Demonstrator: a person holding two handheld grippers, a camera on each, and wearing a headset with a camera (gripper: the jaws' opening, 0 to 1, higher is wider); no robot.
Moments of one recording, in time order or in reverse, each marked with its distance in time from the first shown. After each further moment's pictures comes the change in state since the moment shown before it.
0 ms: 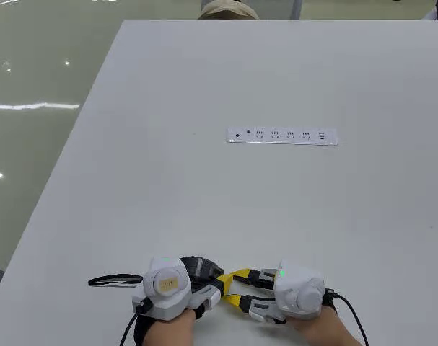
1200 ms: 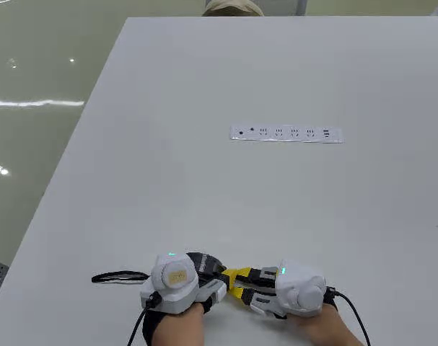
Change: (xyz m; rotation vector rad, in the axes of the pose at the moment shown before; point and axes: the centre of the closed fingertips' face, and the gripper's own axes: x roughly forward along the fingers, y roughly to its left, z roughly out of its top) left arm 0.005 -0.001 0.000 -0.047 0.018 0.045; right arm 0.002 -0.004 0.000 -0.016 -0.009 -0.010
